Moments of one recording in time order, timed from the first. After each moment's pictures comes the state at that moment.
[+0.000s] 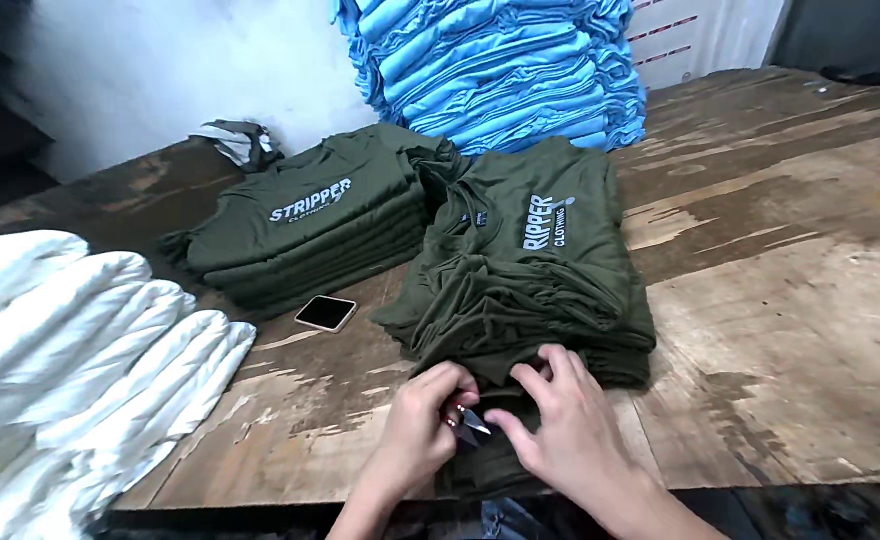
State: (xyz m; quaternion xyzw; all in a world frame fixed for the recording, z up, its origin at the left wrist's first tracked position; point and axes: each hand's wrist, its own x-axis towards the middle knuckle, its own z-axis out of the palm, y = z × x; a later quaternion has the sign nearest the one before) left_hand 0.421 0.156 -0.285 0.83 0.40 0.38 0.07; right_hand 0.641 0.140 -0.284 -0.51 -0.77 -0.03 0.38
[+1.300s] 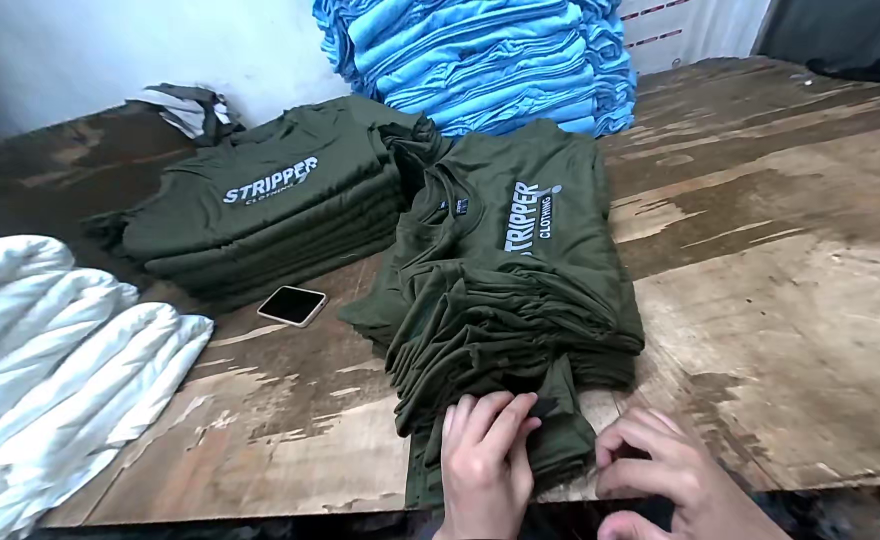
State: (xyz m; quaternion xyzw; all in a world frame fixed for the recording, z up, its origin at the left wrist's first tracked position) left_hand 0.530 0.121 -0.322 0.73 0.47 0.49 -0.07; right_hand 0.773 0.105 -0.308 -0.33 -0.86 0.13 0.35
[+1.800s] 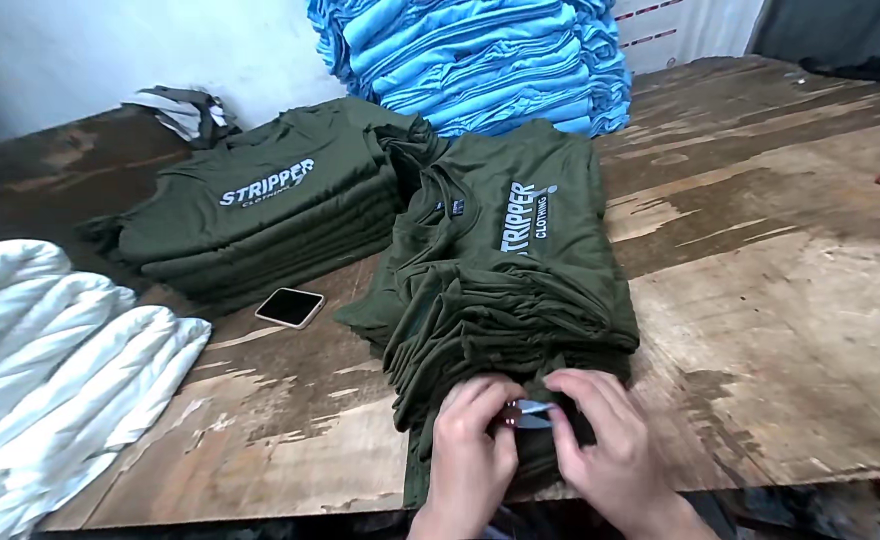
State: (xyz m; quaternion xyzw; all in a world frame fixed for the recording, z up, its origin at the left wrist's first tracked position) left_hand 0.518 0.131 -0.300 0.74 0.48 0.46 0.07; right_hand 0.694 0.132 -0.310 -0.44 -0.72 0.00 0.54
